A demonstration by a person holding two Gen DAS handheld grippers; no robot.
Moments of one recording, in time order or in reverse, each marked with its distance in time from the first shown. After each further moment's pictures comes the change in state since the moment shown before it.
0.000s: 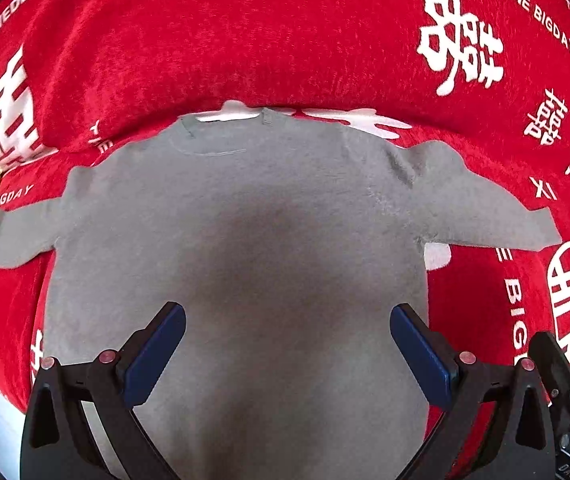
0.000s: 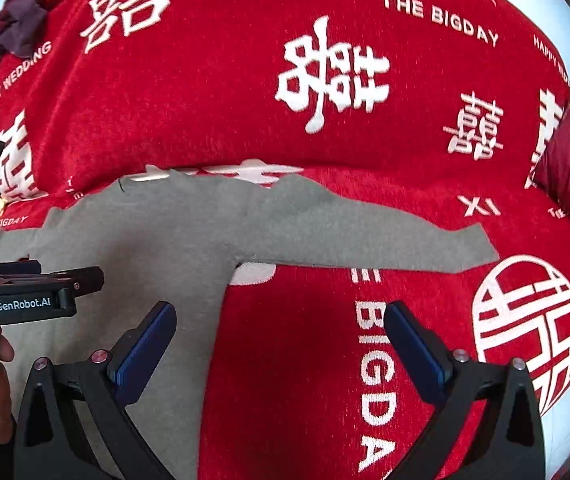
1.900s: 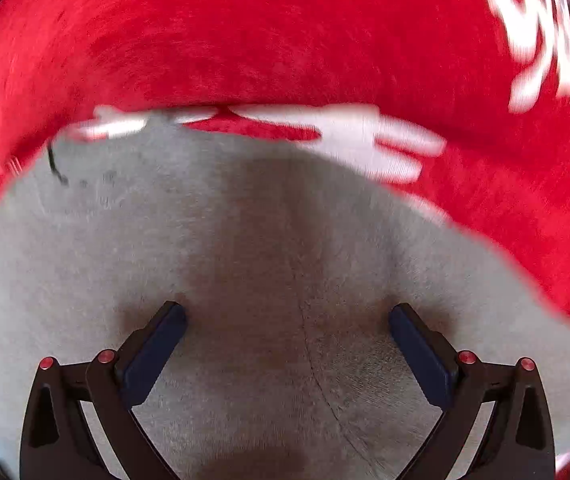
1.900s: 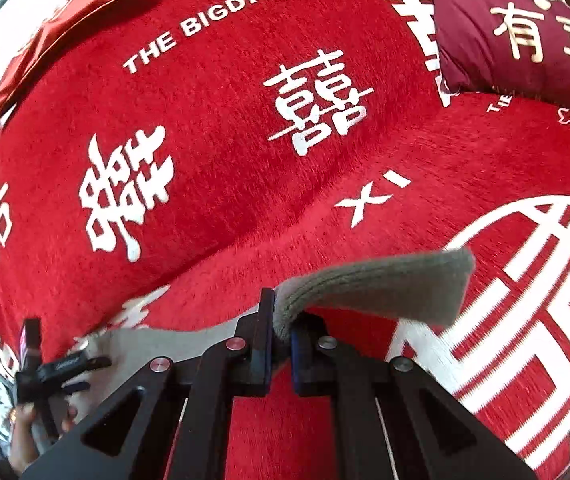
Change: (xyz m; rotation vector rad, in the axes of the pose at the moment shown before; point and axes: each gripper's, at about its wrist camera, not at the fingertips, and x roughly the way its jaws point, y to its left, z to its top) left arm 0.161 -0.088 0.114 -0.027 0.103 0.062; right arm 0.058 -0.240 0.019 0.507 -0.182 0.018
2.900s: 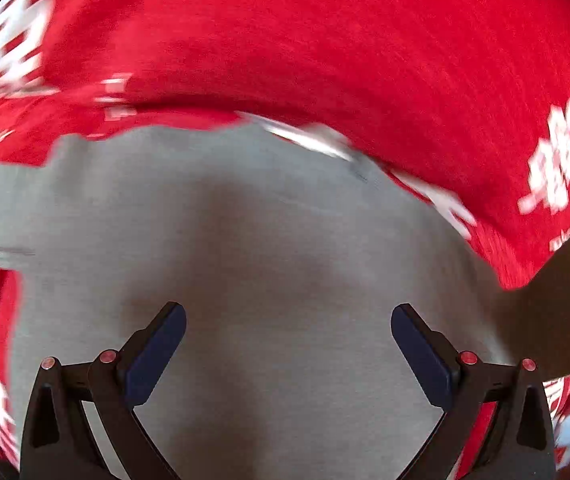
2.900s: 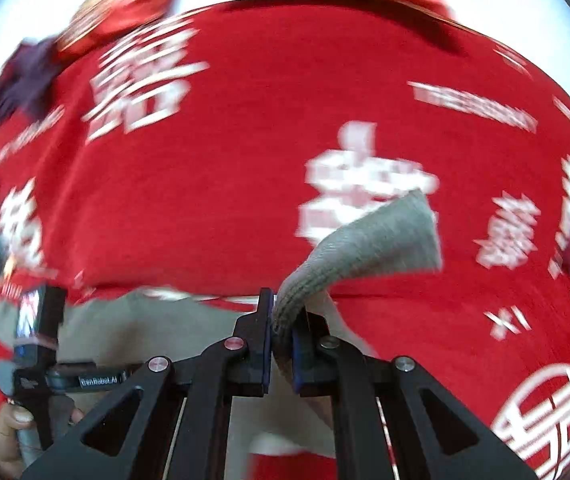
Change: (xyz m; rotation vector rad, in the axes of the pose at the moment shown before) left arm -0.060 0.238 -0.053 -0.293 -0.097 -0.227; right arm -0.039 0.347 -0.067 -0.639 -0.080 0.145
